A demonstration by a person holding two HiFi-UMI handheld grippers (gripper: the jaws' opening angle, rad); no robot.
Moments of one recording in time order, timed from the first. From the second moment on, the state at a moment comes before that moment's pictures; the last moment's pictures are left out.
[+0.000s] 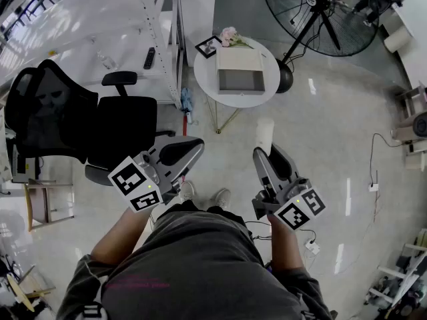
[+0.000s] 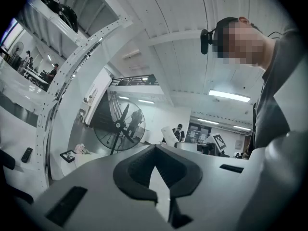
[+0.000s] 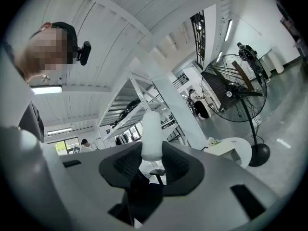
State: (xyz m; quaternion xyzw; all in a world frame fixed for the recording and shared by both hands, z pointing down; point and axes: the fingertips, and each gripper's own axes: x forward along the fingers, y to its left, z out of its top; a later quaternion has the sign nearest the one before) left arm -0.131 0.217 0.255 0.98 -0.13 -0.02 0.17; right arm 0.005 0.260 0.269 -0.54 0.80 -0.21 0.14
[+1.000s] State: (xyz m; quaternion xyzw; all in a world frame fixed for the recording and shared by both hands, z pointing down) left arm -0.060 0.252 0.262 0.97 -0.16 -0.02 0.16; right arm 0.076 0.283 0.281 -0.51 0.82 -0.22 0.15
